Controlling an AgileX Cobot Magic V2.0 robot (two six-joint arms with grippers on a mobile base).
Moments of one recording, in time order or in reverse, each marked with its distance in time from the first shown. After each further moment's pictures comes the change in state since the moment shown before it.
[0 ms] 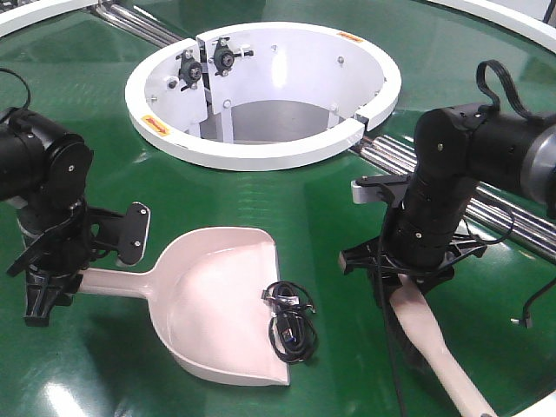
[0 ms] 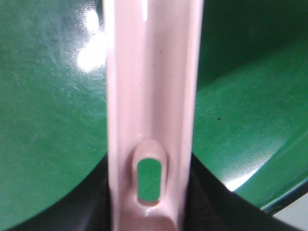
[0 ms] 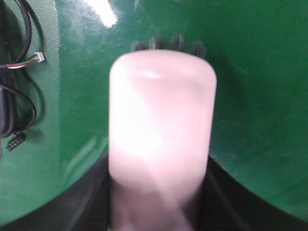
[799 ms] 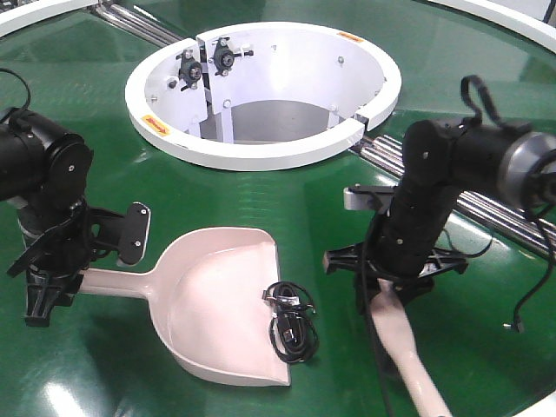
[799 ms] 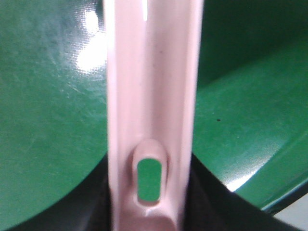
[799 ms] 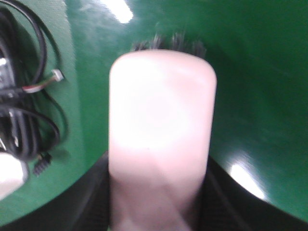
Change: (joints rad) left arm 0.000 0.000 0.000 -0.003 0.000 0.000; right arm 0.012 0.076 0.000 0.096 -0.052 0.060
